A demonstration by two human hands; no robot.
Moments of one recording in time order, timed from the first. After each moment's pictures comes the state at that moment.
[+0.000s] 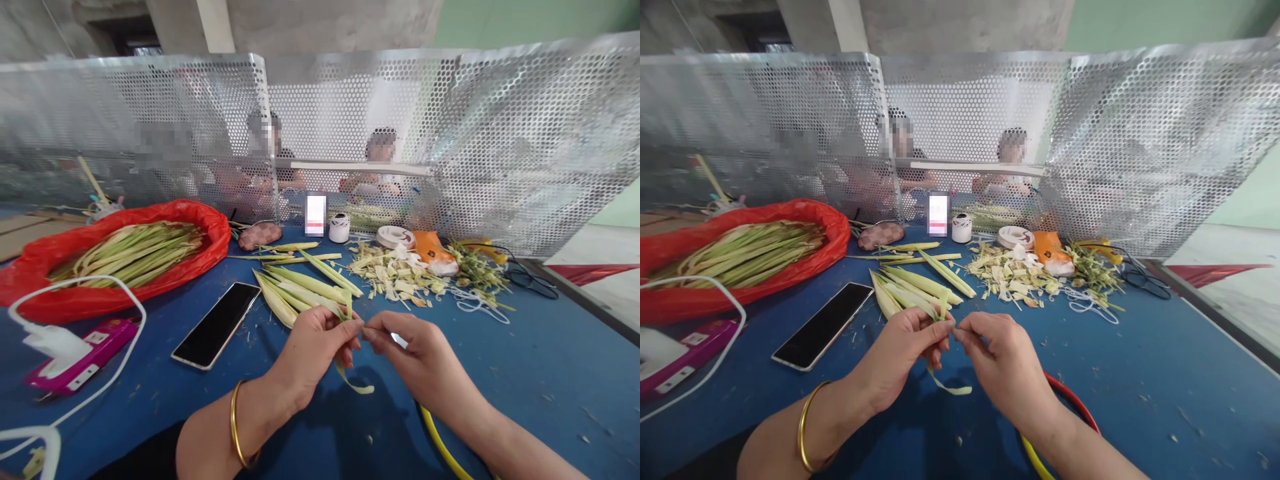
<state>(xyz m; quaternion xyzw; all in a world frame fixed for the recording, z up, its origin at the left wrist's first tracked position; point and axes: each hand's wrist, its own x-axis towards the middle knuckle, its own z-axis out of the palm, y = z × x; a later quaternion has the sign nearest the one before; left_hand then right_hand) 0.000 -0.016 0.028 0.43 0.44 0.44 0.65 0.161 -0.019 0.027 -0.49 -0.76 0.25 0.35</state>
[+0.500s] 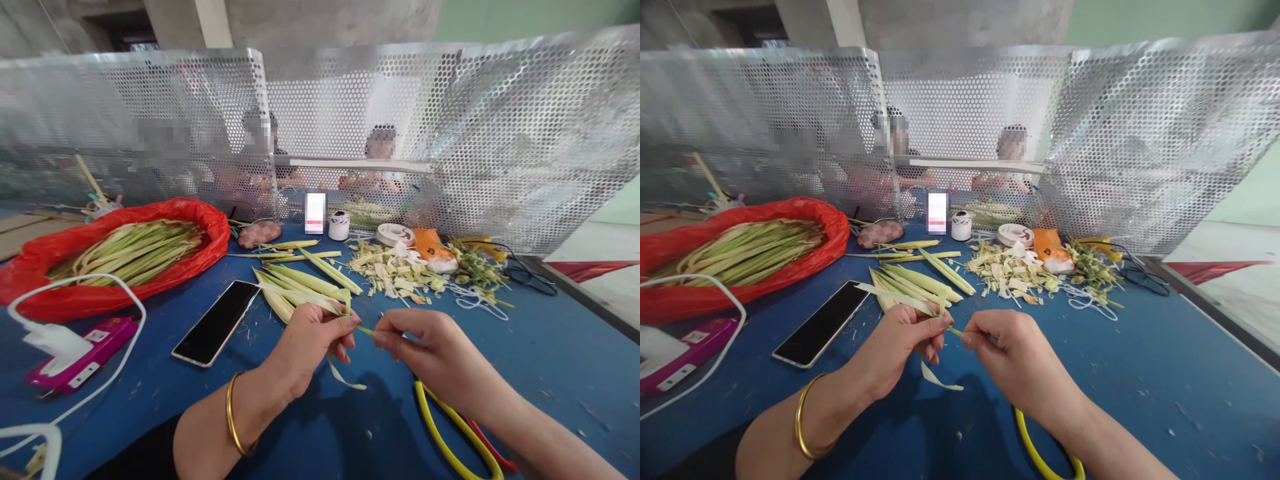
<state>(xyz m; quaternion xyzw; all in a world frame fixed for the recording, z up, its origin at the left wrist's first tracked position) -0.004 -0.010 0.028 0.45 0.45 0.42 0.65 0.178 -0.023 0.046 -0.48 -0.80 0.24 0.27</state>
